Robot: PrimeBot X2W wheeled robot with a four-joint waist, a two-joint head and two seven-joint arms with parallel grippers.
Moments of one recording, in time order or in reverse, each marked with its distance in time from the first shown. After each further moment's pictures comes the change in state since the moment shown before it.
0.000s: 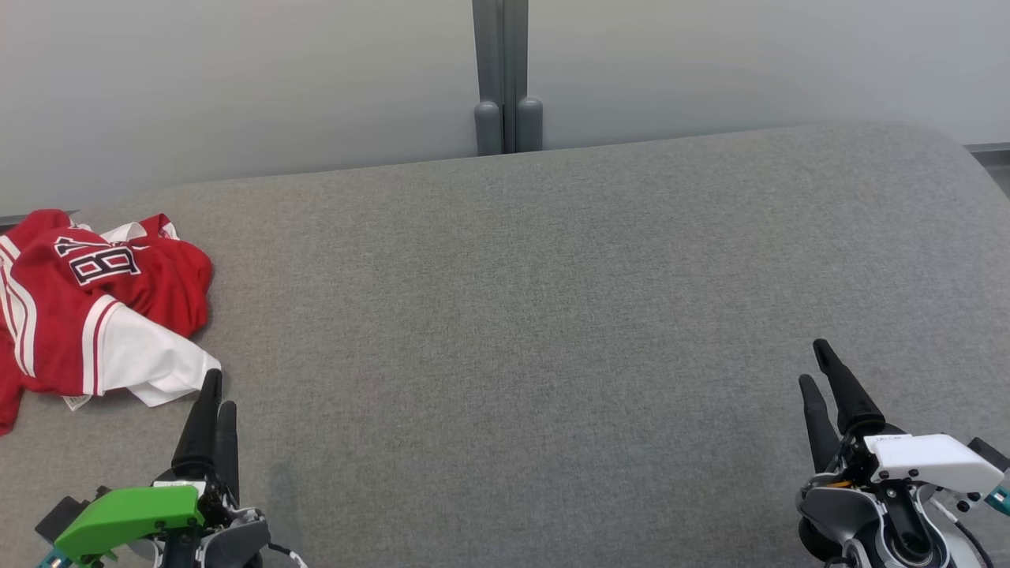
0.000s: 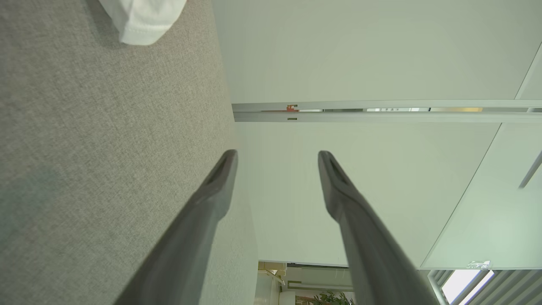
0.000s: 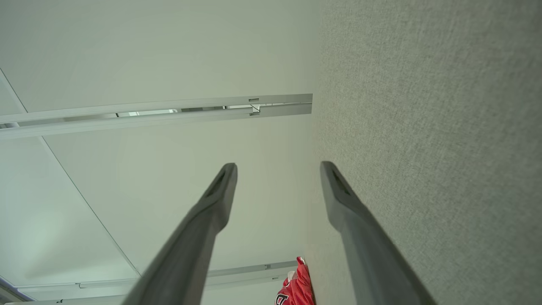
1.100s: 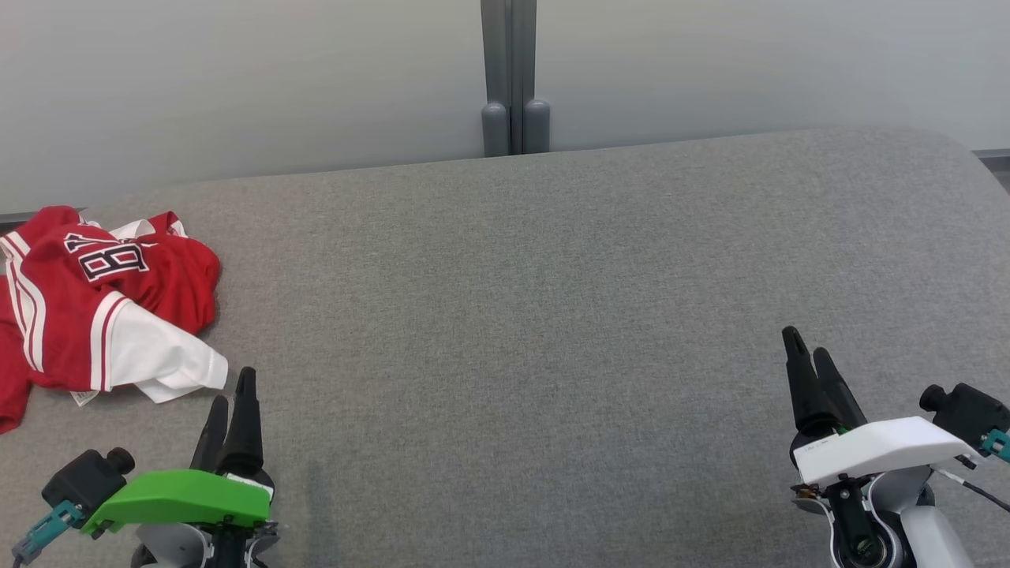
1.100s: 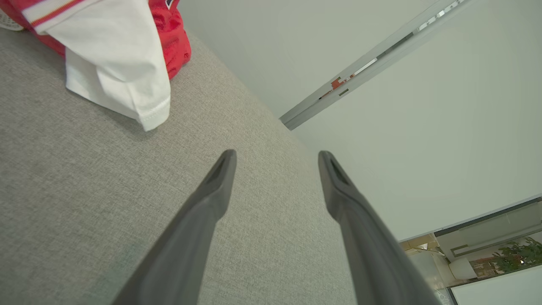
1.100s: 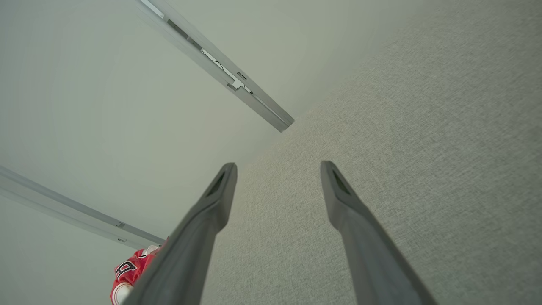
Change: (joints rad) left arm 0.006 0.070 -0.137 -0.024 0.572 0.058 -0.143; right arm 0.012 -0.013 0.074 -0.081 -0.751 0.000 -0.141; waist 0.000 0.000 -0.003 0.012
